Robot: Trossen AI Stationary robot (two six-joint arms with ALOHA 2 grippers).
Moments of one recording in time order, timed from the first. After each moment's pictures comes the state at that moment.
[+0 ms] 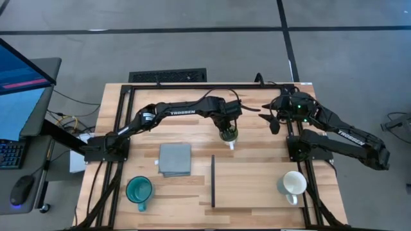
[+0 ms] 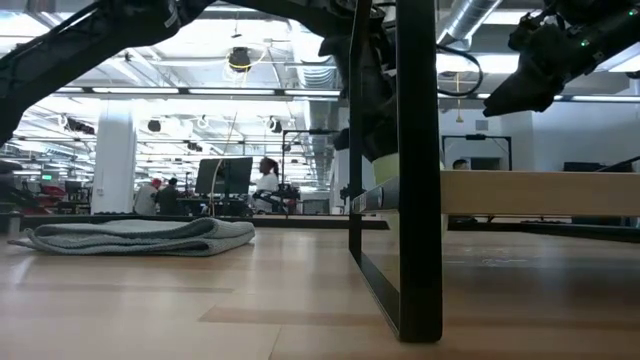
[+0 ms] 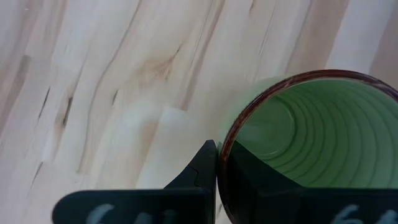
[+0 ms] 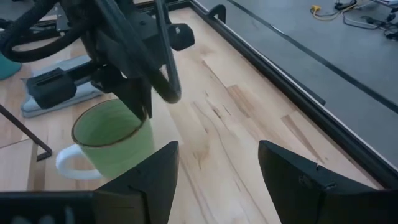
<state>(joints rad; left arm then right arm) 0.16 2.41 2.29 -1.07 0.00 -0.20 -0.58 0.52 0.53 -0.51 -0.19 -0.10</state>
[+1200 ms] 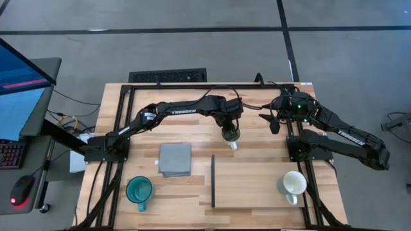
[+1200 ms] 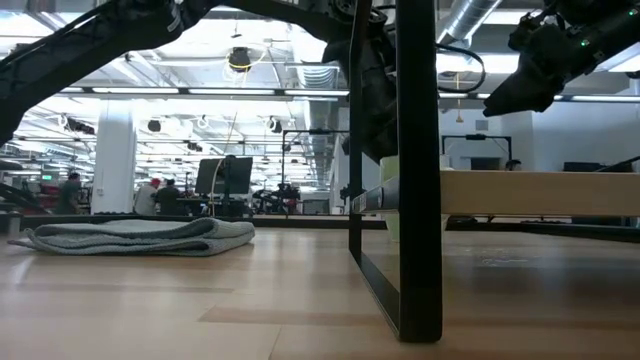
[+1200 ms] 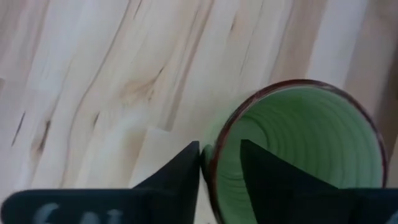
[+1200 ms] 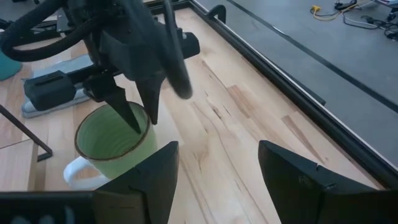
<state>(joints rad) 0.17 2.42 2.31 -1.01 0.08 -0.19 -0.58 0.52 0.53 -0.51 -0.19 -0.10</state>
